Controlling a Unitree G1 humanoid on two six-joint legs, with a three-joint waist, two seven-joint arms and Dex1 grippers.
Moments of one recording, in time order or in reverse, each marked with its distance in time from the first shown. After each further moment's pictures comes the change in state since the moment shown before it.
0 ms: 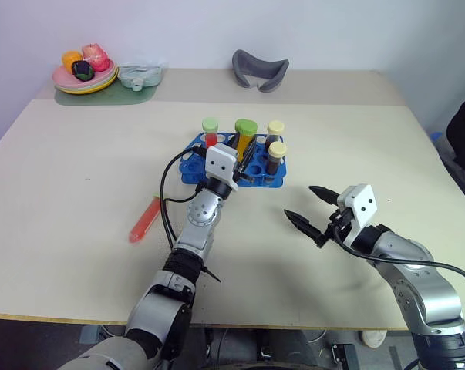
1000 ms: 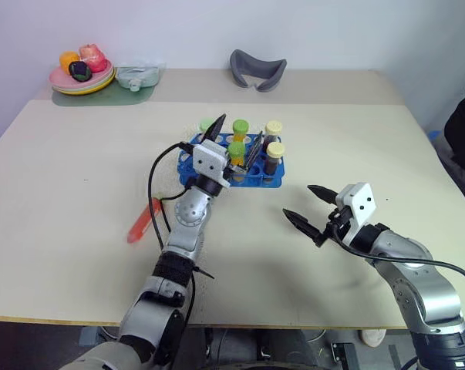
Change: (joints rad) left arm 0.105 0.071 0.011 -0.289 -0.047 0.089 -0.071; right arm -0.011 0.005 0.002 -0.012 0.001 0.024 -0.003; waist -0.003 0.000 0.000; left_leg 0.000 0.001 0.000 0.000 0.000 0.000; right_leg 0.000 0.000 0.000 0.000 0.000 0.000
